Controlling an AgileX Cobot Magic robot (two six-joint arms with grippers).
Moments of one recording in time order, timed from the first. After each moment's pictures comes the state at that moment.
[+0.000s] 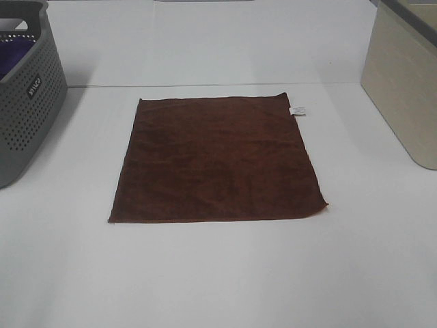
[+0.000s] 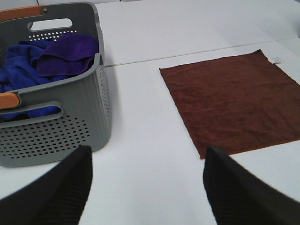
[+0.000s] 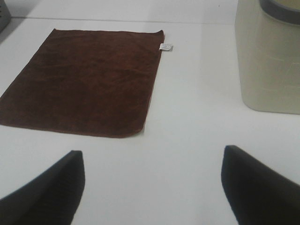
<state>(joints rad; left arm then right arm) -0.02 0.09 -0.51 -0.19 0.83 0.21 0.00 0.25 -0.52 0.23 0.83 -0.22</state>
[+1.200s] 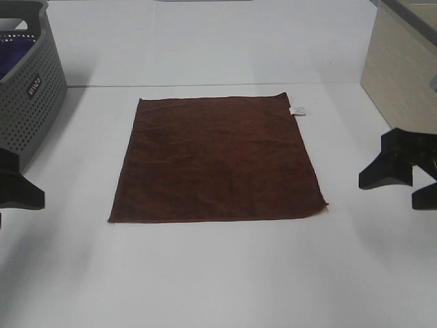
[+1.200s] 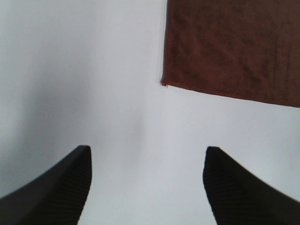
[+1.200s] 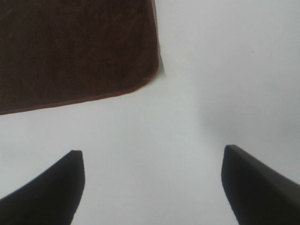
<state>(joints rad) -0.02 1.29 -0.52 -0.79 0.51 0.34 0.00 1.29 -0.60 0.59 0.56 -0.29</state>
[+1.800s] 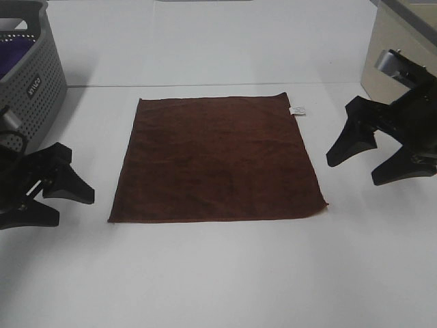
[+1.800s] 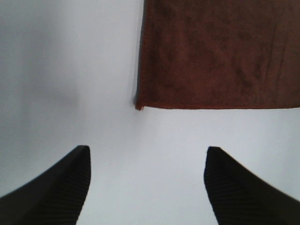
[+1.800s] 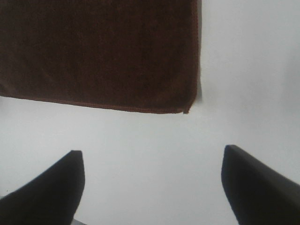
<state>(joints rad) -0.02 1.71 -0.70 -1.11 0.59 0.66 0.00 1.69 -0.97 0.61 0.82 -0.38</state>
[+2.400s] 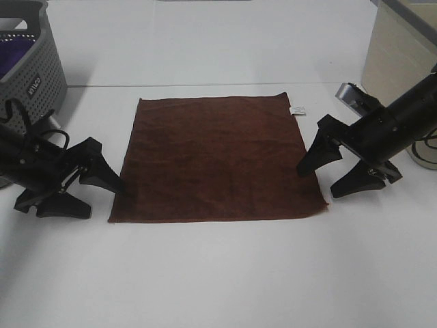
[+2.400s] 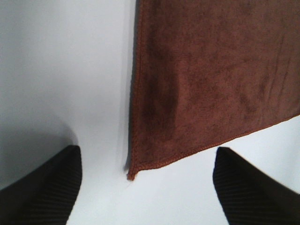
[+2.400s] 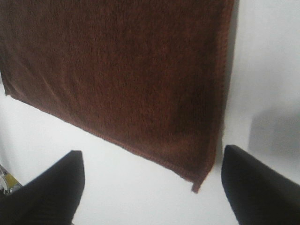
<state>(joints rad) -0.02 2.01 -0.94 -1.14 0.71 0.73 -0.04 2.04 -1.14 0.81 0.91 -0.62</state>
